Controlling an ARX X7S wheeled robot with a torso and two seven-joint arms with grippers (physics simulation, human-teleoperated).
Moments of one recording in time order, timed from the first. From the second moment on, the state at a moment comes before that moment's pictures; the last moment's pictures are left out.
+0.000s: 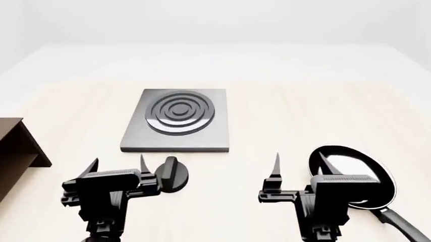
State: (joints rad) left arm -0.10 -0.18 0.06 0.23 -0.14 -0.27 -0.23; right arm 0.04 0.18 -0.12 -0.41 0.12 0.32 0.20
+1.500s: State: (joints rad) left arm -0.12 -0.22 0.10 0.21 -0.21 -0.28 -0.24; right arm 0.05 0.24 -0.13 -0.45 0.16 0.36 0.24
